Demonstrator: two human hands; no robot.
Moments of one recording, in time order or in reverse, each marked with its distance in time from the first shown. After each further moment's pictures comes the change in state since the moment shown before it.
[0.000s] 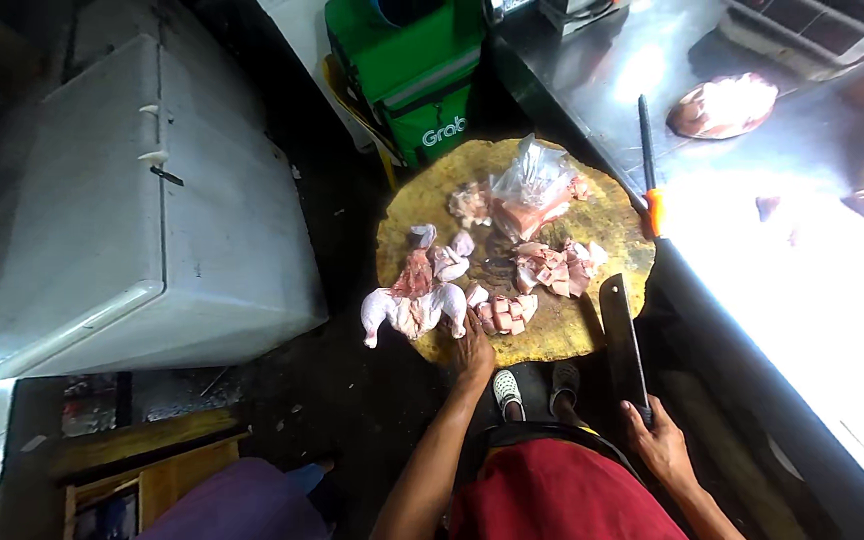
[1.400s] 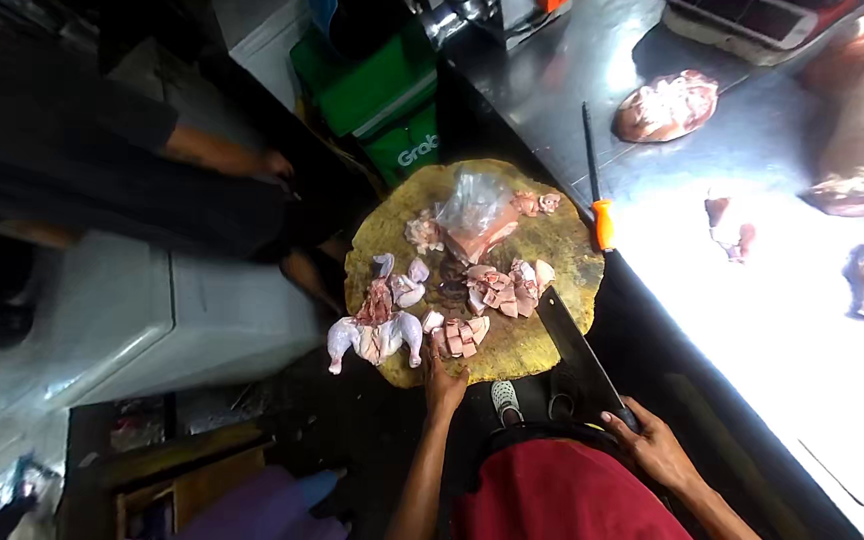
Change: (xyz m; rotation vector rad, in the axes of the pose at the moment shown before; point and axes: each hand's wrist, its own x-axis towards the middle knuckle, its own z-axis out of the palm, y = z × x) left_hand -0.027 0.033 0.015 -0.492 0.154 -0.108; right_hand 0.067 0.021 -0.088 0.209 -0.365 0.004
